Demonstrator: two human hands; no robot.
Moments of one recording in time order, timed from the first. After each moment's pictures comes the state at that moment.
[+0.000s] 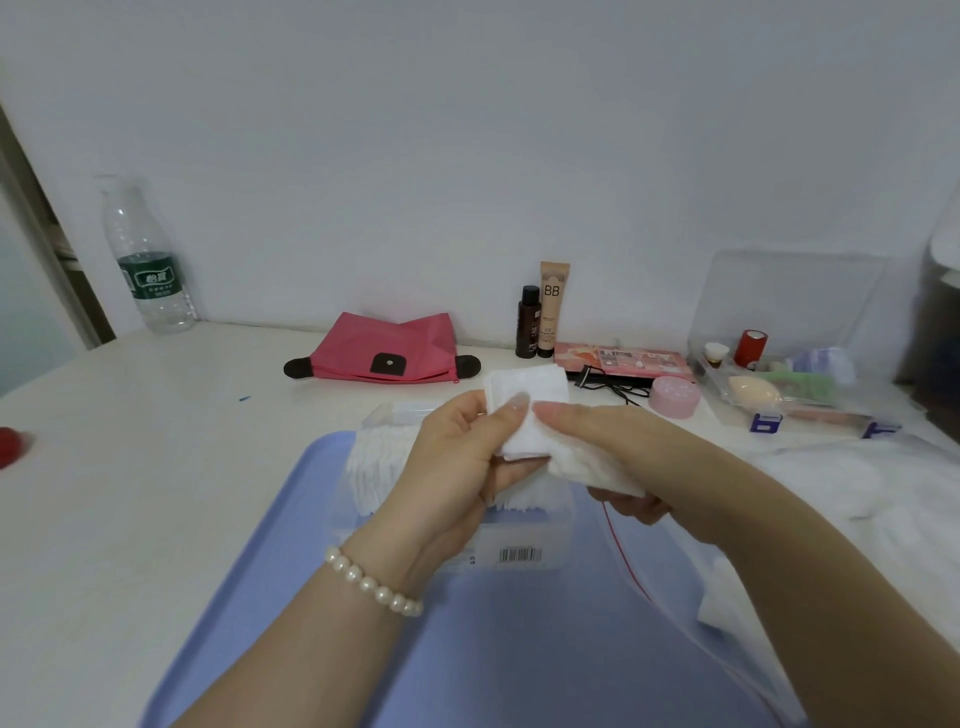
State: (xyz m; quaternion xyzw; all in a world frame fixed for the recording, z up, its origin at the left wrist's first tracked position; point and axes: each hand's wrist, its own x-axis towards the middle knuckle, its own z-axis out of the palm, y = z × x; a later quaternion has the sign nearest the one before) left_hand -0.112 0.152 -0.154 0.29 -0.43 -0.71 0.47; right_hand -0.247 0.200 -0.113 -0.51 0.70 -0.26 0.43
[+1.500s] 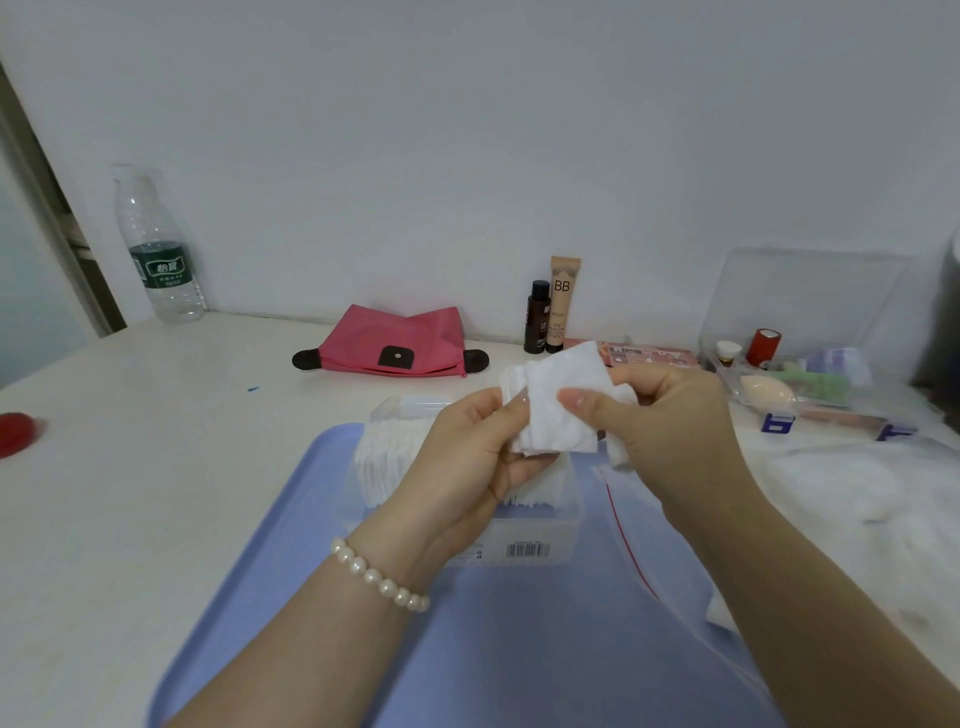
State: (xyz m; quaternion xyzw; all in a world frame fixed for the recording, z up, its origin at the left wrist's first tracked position) left_hand -0.112 0.153 -0.153 0.29 -0.41 -0.73 0.45; right_hand -0.240 0.195 -0.127 -0.51 0.52 -0.62 0.28
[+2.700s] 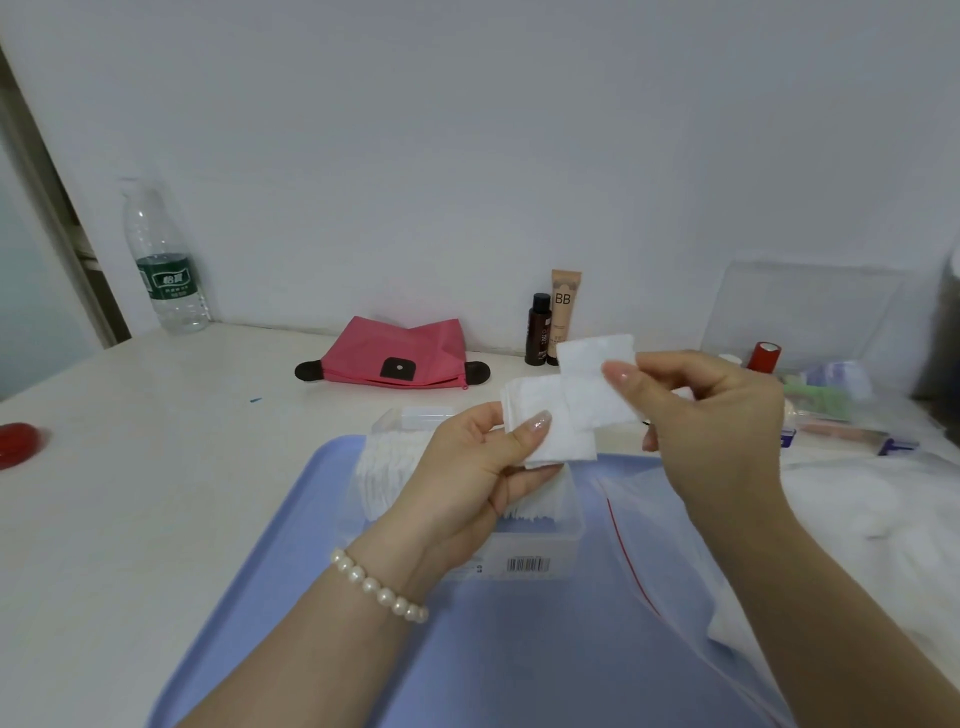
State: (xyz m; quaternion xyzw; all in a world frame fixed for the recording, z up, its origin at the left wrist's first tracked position) left_hand -0.110 0.149 -0.156 0.26 -0.41 -0.75 0.44; right_hand -0.253 0.196 -0.122 -0.48 0.54 -0.68 0.13
